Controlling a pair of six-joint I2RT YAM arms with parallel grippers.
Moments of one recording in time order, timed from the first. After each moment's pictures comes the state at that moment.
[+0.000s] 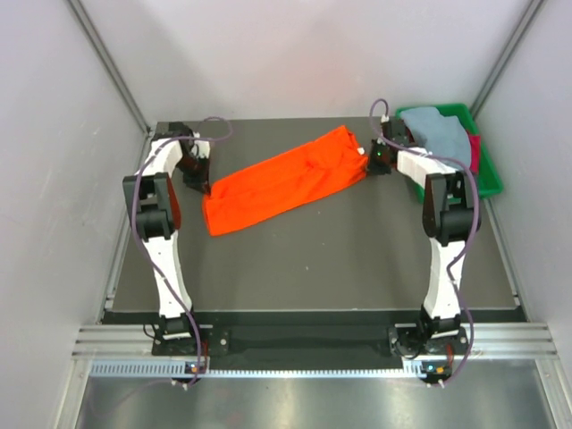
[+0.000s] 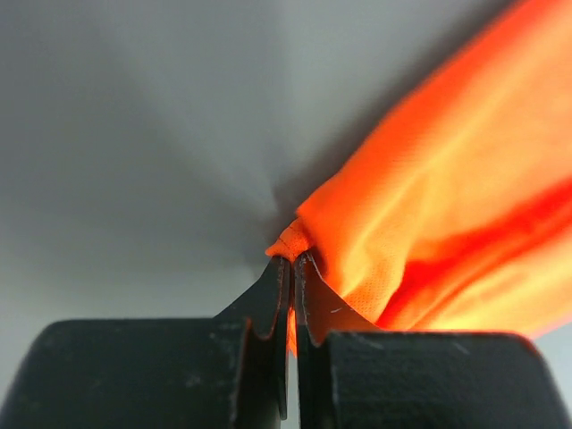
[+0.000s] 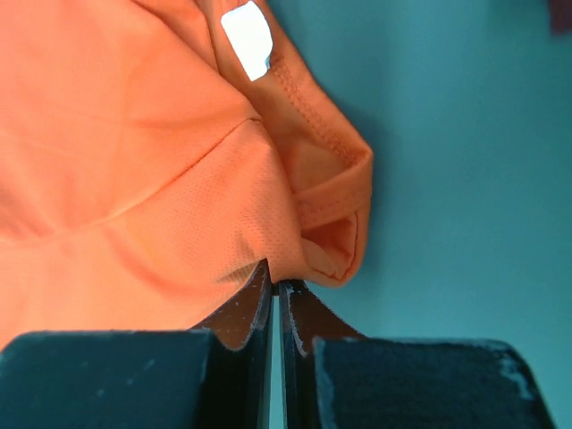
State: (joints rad) left arm 0.10 2.33 1.97 -0.94 0.29 0.24; right arm 0.14 2.15 1.59 -0.32 -0.11 0.36
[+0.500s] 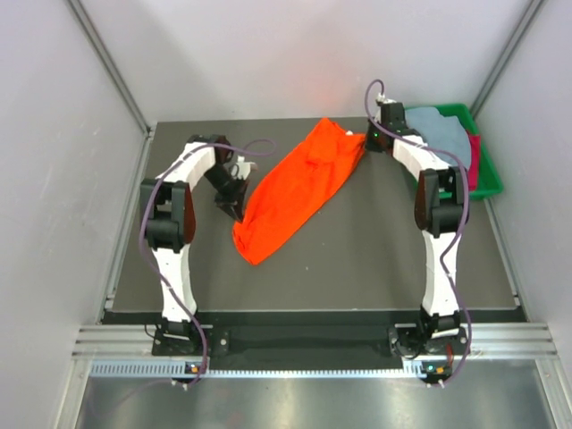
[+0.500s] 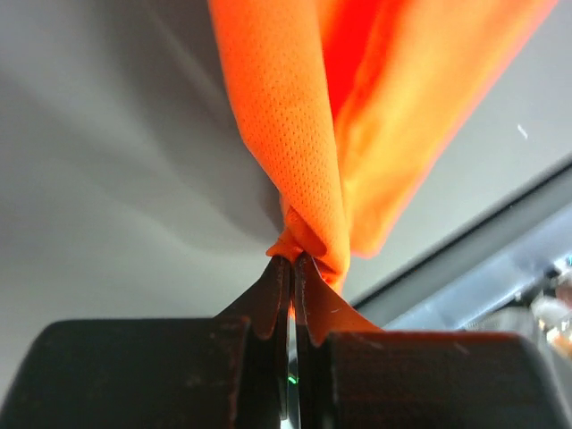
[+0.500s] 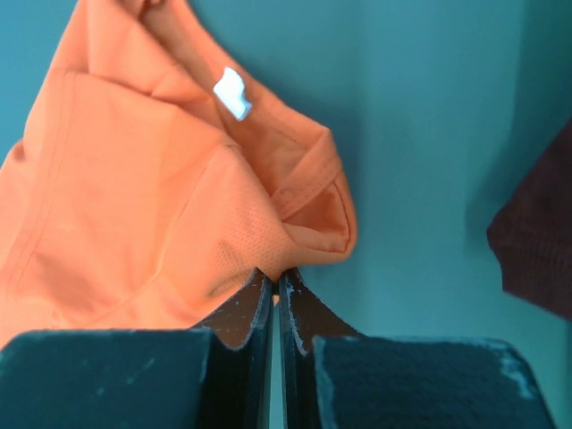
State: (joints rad) left arm -0.12 2.17 1.79 -1.28 0.44 0.27; right arm 0.14 2.30 1.90 -0.29 -0.10 0.27
